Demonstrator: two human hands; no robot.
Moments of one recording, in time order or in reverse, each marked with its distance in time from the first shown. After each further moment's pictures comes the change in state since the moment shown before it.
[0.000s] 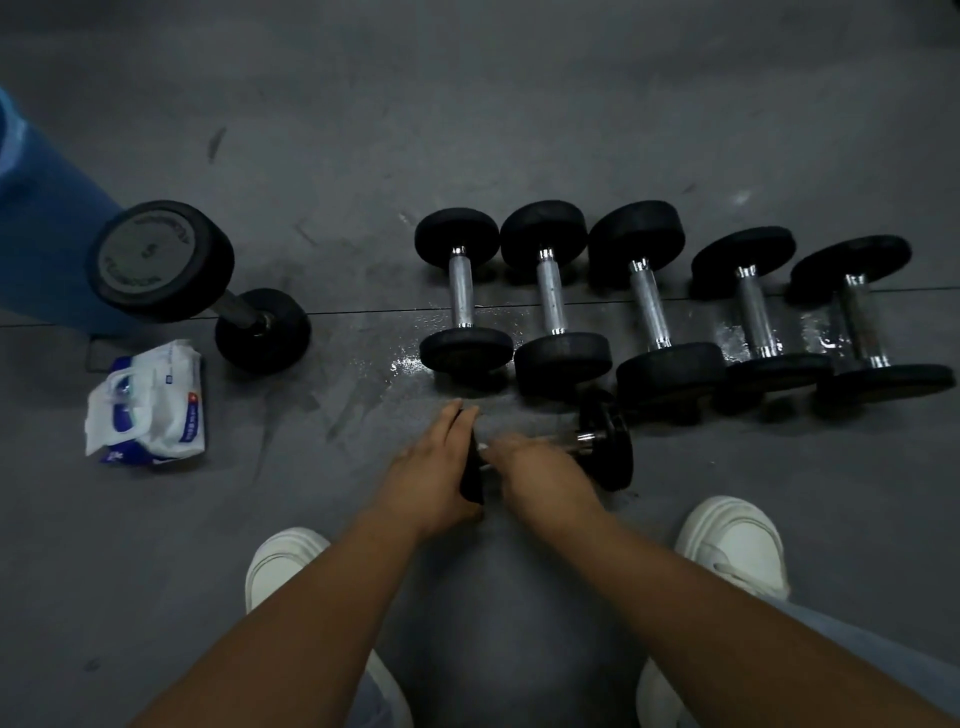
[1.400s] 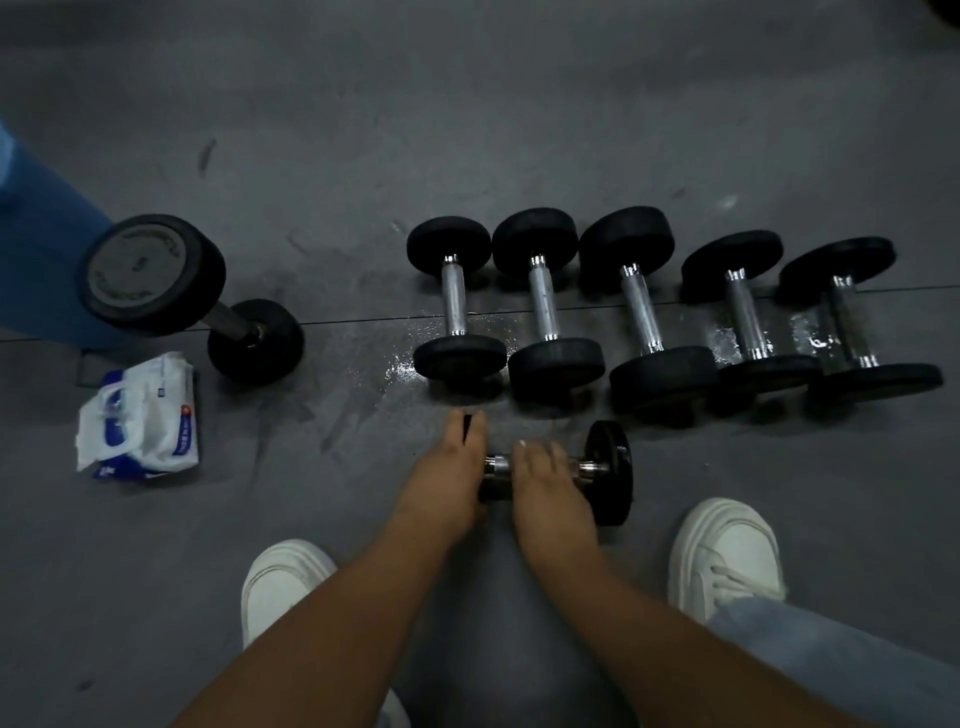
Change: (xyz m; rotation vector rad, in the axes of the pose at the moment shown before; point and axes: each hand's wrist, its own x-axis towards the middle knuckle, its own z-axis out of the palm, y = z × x) left_hand 0.008 0.027 0.005 0.096 -0.011 -0.080; right_hand -0.019 0.004 0.022 -0.115 0.070 0.187
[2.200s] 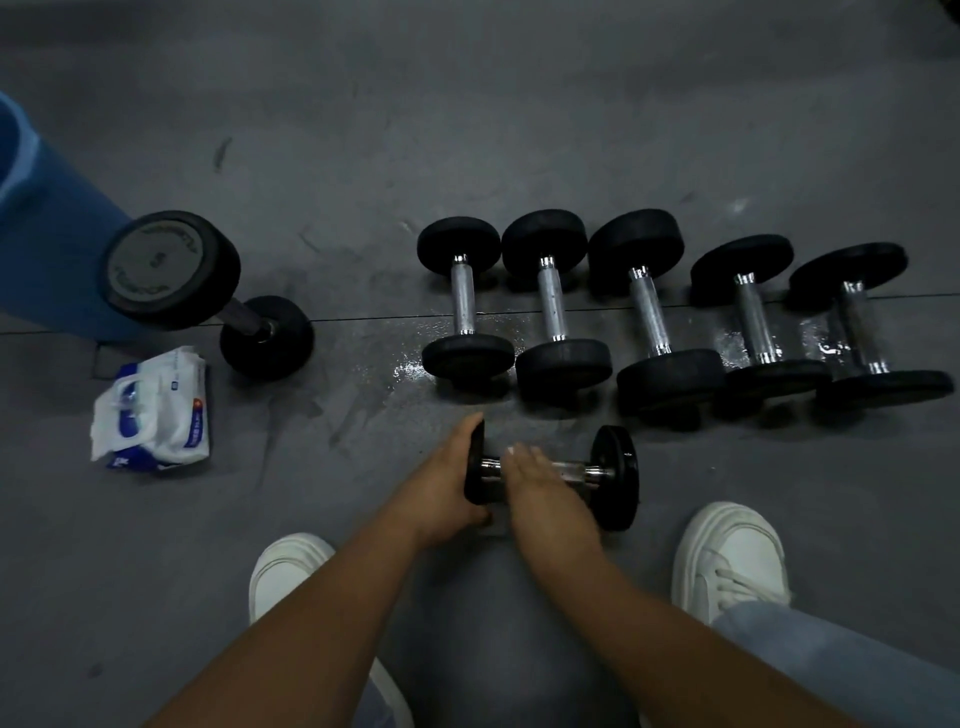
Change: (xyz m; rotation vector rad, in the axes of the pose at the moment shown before) left_hand -0.002 -0.026 0.011 -0.572 -0.067 0.026; right_hand -0.007 -0.006 -0.005 0.166 -0.055 -0.059
